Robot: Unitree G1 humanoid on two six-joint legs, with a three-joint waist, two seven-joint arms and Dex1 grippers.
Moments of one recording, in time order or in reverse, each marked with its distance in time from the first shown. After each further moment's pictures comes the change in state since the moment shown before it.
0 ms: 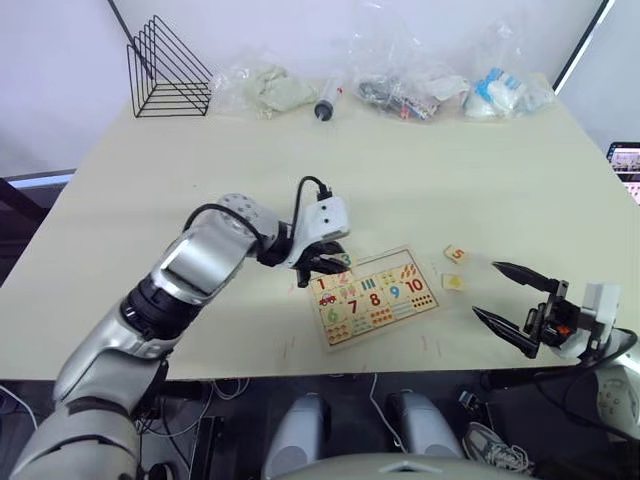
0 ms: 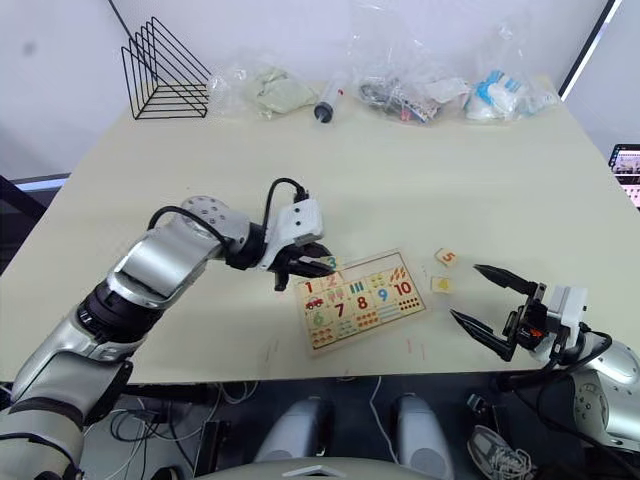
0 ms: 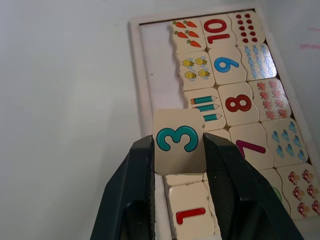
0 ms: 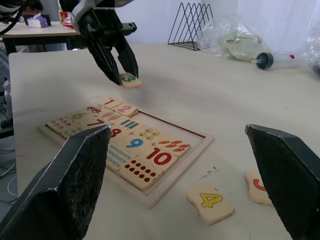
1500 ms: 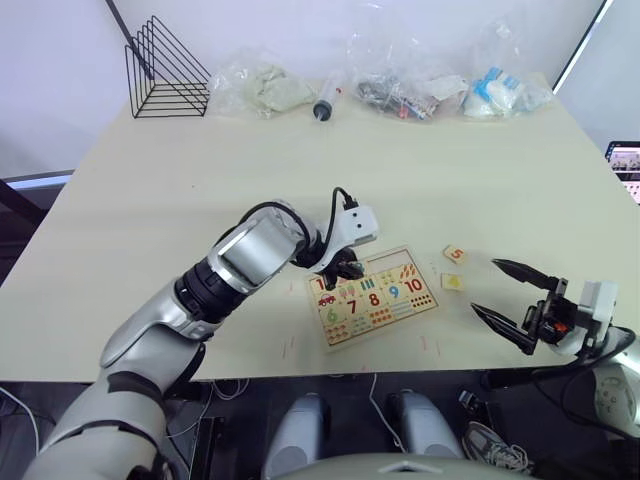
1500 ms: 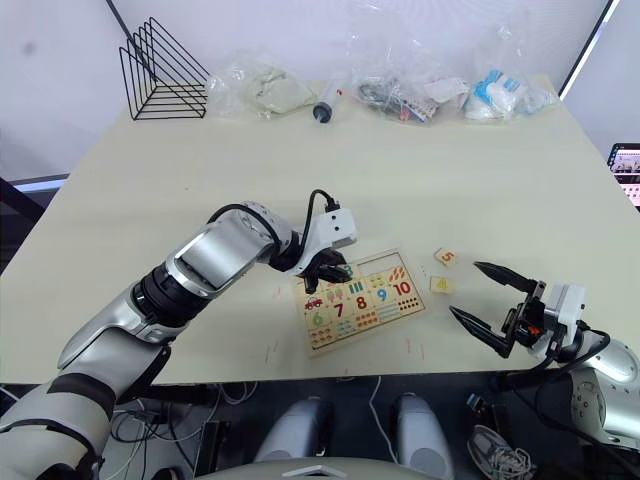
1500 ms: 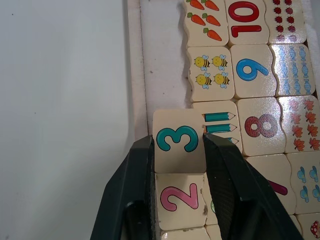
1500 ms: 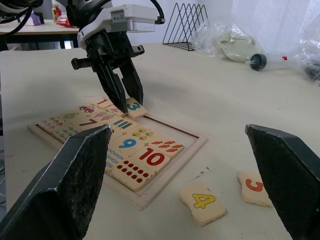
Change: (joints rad) left arm -0.101 -0.125 -0.129 0.120 0.013 0.179 0.124; right arm -0.004 0.002 0.006 0.009 -0.009 -0.019 -0.025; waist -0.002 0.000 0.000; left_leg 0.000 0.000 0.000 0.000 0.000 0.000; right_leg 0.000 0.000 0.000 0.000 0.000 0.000
